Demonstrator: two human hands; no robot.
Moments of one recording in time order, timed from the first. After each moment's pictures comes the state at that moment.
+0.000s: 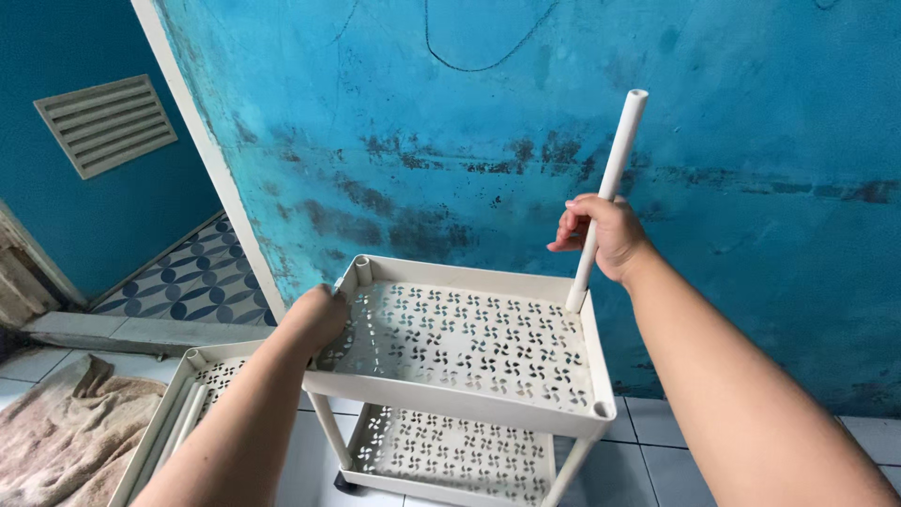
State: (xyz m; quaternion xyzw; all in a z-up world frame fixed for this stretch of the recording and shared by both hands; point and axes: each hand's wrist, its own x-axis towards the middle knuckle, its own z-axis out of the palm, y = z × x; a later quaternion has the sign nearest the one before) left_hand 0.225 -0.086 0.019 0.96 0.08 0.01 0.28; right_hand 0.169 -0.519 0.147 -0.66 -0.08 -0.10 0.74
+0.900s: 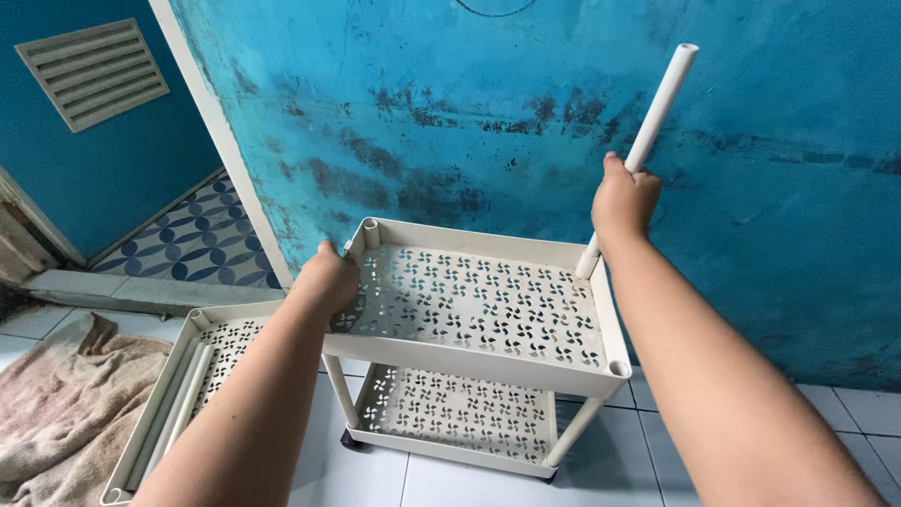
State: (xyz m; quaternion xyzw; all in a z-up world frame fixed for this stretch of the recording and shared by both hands) left_hand 0.193 -0.103 0.044 0.94 0.12 0.02 0.31; right_hand 0.212 -0.504 0.112 -0.71 0.18 -0.44 0.52
